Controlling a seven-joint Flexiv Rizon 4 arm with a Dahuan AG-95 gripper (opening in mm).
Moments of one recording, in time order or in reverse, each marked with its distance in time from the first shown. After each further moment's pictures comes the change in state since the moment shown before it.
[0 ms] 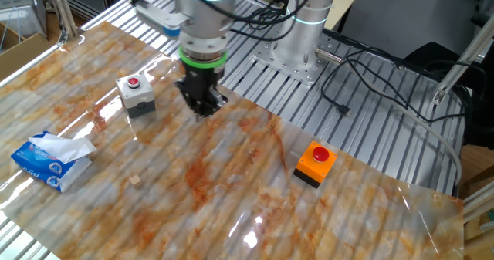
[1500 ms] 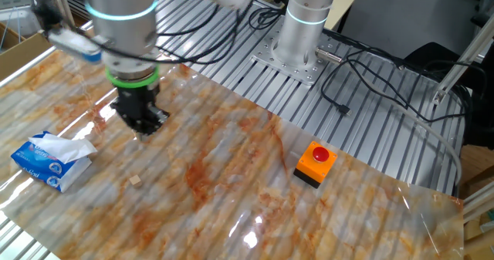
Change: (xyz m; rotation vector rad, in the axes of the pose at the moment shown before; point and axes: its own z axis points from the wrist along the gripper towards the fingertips) arm -0.102 -0.070 0.040 -0.035 -0.020 -0.195
